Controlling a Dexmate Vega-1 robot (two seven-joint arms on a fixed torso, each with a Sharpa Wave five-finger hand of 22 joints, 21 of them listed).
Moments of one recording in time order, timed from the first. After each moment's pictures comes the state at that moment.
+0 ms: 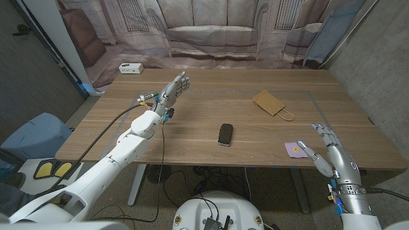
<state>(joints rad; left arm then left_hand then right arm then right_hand) 0.86 0.56 0.42 -1.48 -0.52 -0.26 0.03 0.25 0.03 0.26 -0.05 0.19 0.28 0.11 0.19 0.18 0.32 0.08 0.22 0.20 0.26 0.07 0.19 0.18 0.19 0.04 0.21 0.17 -1.94 -0.40 0.17 -2.02 -0.68 0.28 -0.71 0.28 0.04 0.16 -0.12 0.20 0.21 -0.04 0.19 0.19 0.15 0.06 0.19 0.19 0.05 -0.01 0.20 0.20 0.29 -0.03 0.18 0.17</state>
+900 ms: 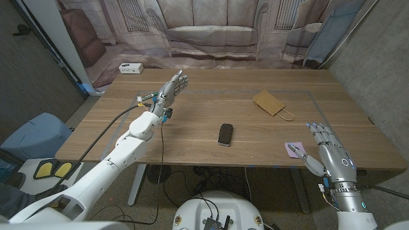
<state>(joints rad) 0.88 0.55 0.41 -1.49 -0.53 -0.30 0.03 0.25 0.03 0.25 -0.05 0.19 0.28 0.11 0.19 0.18 0.32 0.07 0.22 0.20 0.26 0.07 0.19 0.18 0.20 0.05 0.21 0.17 -1.97 -0.57 0.06 -2.11 -0.85 -0.11 -0.76 0.24 0.04 0.15 -0.11 0.20 0.16 -0.04 0.18 0.19 0.10 0.04 0.18 0.19 -0.01 0.01 0.19 0.21 0.23 -0.02 0.18 0.17</state>
